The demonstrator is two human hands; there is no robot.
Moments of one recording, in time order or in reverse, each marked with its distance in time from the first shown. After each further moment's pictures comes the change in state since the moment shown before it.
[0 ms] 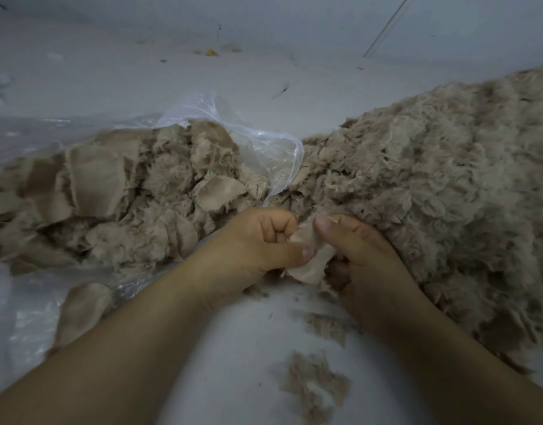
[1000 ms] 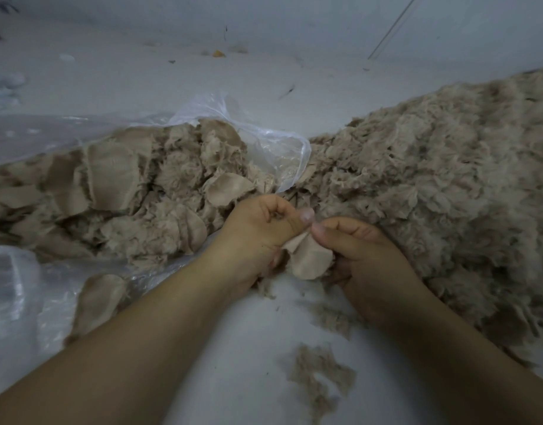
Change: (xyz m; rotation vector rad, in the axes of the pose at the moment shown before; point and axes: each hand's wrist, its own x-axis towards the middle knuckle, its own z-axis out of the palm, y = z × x) left_hand 0.005 0.003 0.012 -0.013 0.340 -0.026; right_hand 0.000 -0.002 0.004 -0.120 0.022 0.052
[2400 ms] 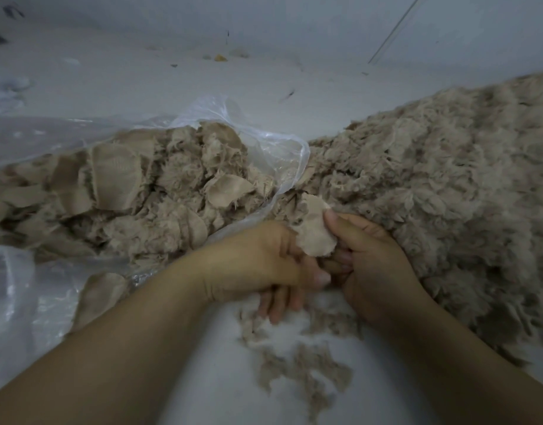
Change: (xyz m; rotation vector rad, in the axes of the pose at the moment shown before) left_hand -0.010 0.012 -0.015 0.277 -0.645 -0.219; right_hand 0.003 0.001 0.000 0.169 -0.018 -0.079
